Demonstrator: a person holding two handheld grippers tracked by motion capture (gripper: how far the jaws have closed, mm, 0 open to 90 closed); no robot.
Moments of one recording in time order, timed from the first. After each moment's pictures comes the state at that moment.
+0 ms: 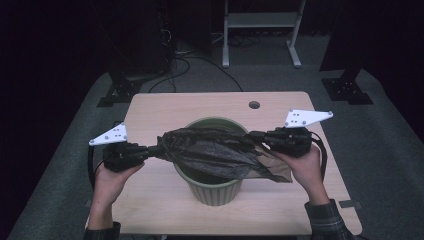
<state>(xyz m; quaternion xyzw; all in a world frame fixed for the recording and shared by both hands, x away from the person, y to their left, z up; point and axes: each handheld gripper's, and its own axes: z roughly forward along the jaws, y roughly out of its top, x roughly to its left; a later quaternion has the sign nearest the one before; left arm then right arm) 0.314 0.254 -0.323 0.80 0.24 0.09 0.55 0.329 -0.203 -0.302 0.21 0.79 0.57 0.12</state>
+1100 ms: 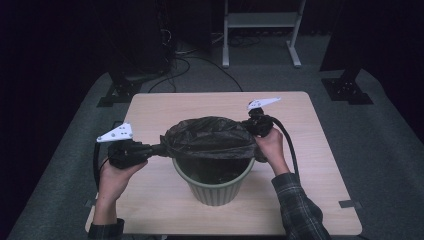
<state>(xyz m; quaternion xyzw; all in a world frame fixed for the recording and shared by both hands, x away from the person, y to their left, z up) 0.325 0.251 -0.333 0.80 0.25 0.09 0.54 0.448 -0.150 -0.383 0.31 0.81 0.49 0.06</state>
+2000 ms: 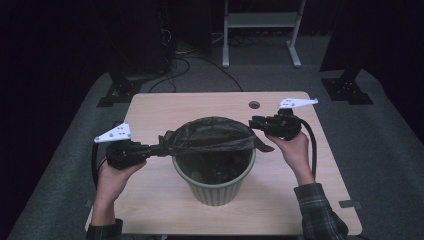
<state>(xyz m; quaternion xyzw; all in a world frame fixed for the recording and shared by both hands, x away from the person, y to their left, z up) 0.323 0.253 -0.330 0.80 0.25 0.08 0.54 0.403 -0.213 -0.343 0.31 0.77 0.55 0.09</state>
